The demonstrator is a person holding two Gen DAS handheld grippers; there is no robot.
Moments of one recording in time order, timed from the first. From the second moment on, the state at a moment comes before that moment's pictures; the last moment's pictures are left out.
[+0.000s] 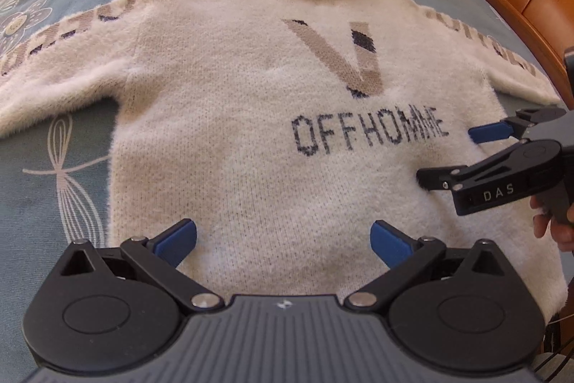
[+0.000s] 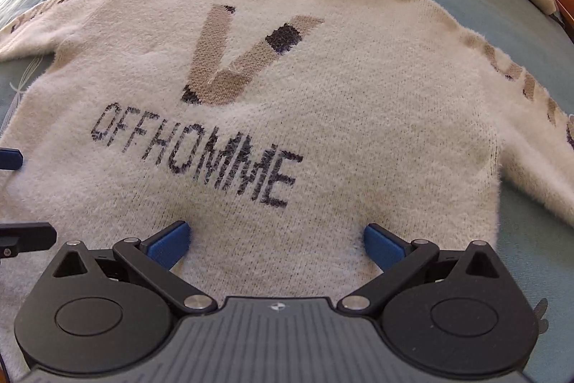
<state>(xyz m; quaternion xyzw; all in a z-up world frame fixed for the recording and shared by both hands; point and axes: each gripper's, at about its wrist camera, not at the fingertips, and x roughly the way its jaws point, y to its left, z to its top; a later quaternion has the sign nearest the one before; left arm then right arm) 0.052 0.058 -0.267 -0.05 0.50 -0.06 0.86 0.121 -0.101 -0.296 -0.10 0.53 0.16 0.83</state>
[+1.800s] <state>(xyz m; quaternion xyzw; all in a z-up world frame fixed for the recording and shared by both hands) 0.001 0.050 -0.259 0.07 0.54 -0.14 0.83 0.073 -0.043 -0.278 -0.19 0.49 0.34 0.78</state>
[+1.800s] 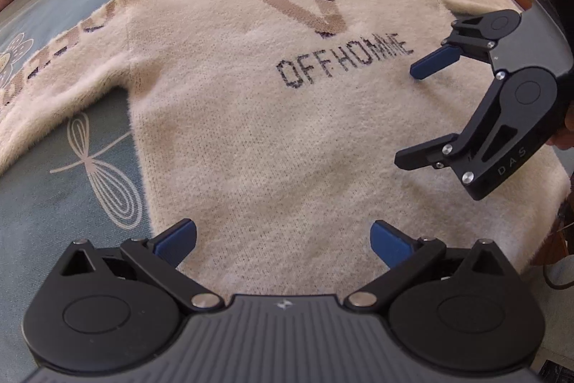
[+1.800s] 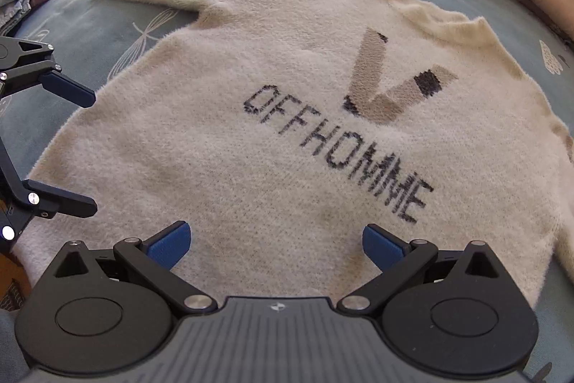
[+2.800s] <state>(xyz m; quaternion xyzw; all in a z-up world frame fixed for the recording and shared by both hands) -0.043 -0.017 -0.287 0.26 0.52 -0.34 0.74 -0.040 -0.076 -0.287 -0.33 0.40 0.50 0.69</state>
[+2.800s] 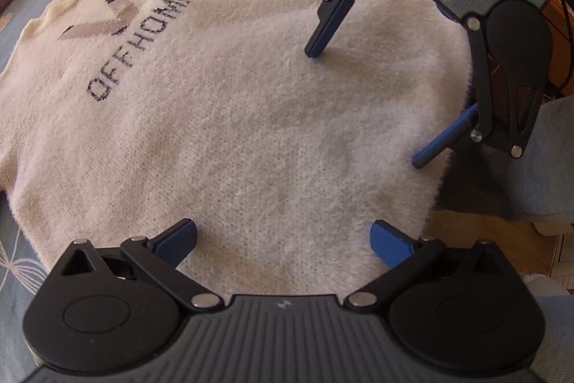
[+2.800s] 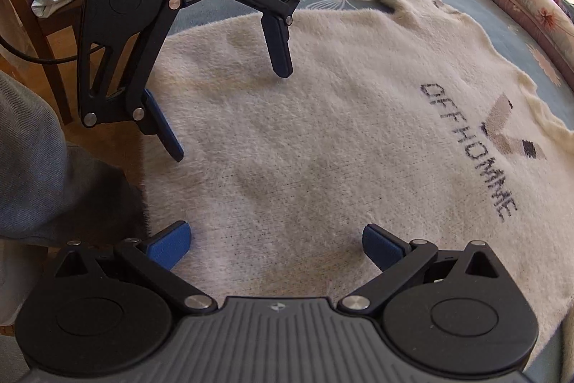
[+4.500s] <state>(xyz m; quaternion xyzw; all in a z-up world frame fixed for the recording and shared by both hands) 0.037 0.032 -0.258 0.20 0.48 -0.20 0.83 0.058 -0.110 -0.268 -0.35 0.39 0.39 0.76</state>
